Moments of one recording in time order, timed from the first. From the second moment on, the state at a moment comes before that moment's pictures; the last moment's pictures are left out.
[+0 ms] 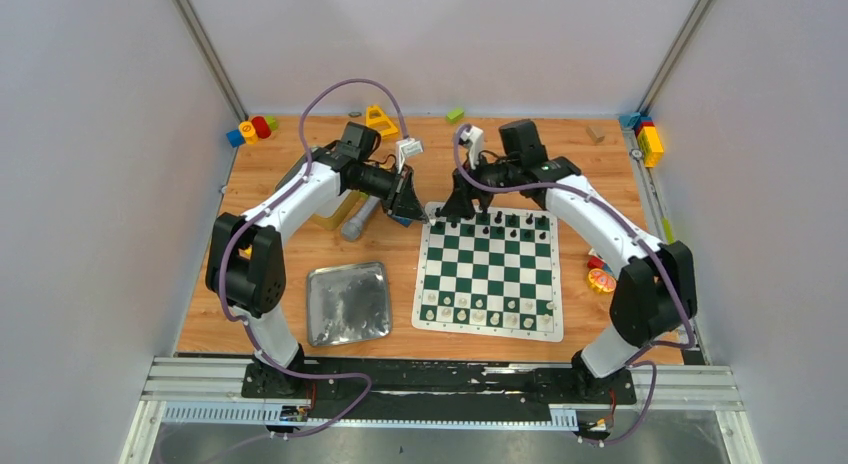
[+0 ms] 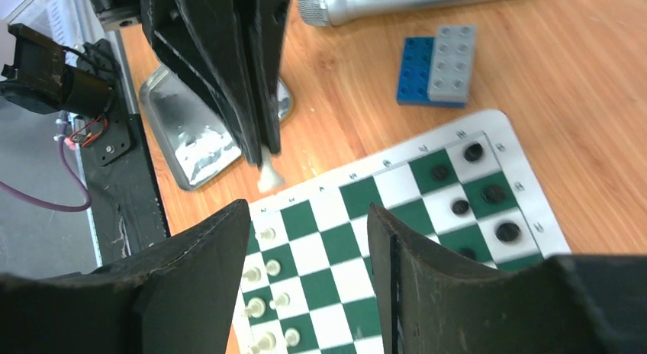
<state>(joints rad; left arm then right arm) -0.39 1.76 1.42 -0.62 1.10 0.17 0.47 1.64 1.39 -0.47 -0.76 -0.15</state>
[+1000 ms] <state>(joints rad) -1.11 2.18 1.98 -1.06 0.24 0.55 -0.35 1.16 1.07 -0.48 -0.81 -0.06</state>
